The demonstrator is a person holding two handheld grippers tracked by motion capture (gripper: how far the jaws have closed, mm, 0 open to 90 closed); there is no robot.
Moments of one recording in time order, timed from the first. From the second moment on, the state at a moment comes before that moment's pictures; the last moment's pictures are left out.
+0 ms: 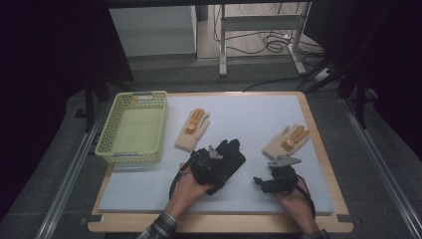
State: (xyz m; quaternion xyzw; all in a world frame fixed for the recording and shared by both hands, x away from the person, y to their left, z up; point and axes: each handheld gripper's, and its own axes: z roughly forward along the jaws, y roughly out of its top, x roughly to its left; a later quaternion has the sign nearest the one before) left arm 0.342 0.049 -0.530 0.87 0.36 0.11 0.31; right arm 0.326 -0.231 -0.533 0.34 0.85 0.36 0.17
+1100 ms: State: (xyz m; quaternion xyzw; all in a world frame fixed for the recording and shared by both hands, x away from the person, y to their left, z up) left arm 0.349 0.072 -0.491 0.86 0.36 0.13 0.32; right arm 0.326 -0.231 -0.533 0.34 0.85 0.36 0.17
